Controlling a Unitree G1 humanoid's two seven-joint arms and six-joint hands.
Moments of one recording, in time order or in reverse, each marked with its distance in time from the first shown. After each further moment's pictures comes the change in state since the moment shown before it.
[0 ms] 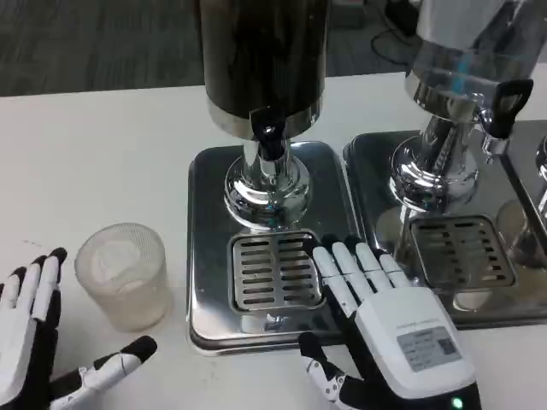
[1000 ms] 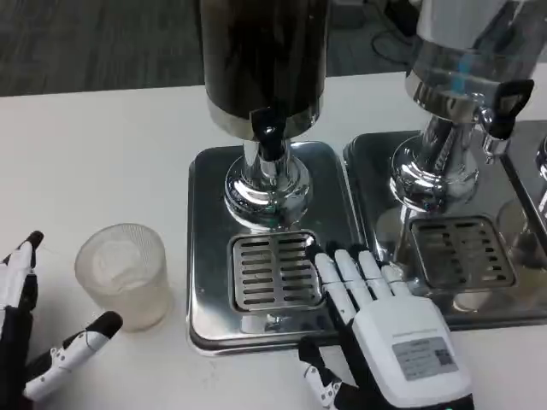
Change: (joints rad) left arm -0.267 0.036 0.041 0.624 -0.227 -0.520 0.131; right arm 0.038 0.052 0.035 -0.015 -0.058 0.072 0.000
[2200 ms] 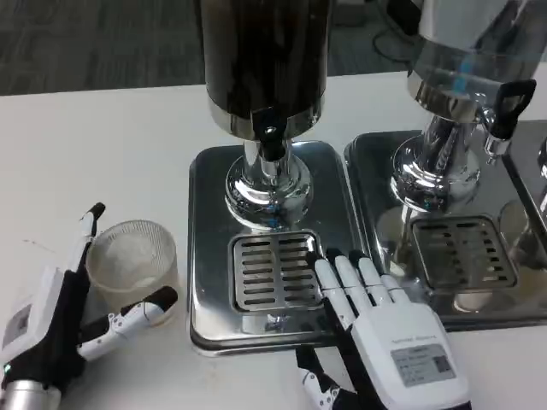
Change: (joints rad) left arm -0.282 -0.031 -0.146 0.352 -0.025 -0.163 0.028; right arm 0.021 0.017 0.009 0.000 -0.009 0.021 0.000
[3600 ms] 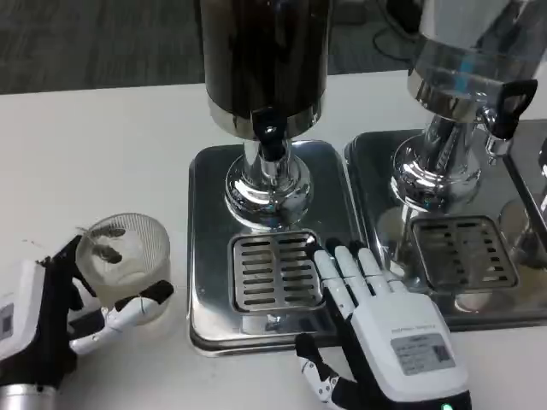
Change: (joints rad) left arm -0.006 0.010 -0.039 0.003 0.100 -0.036 0.303; right arm -0.036 -0.001 -0.003 0.008 0.027 0.001 0.004
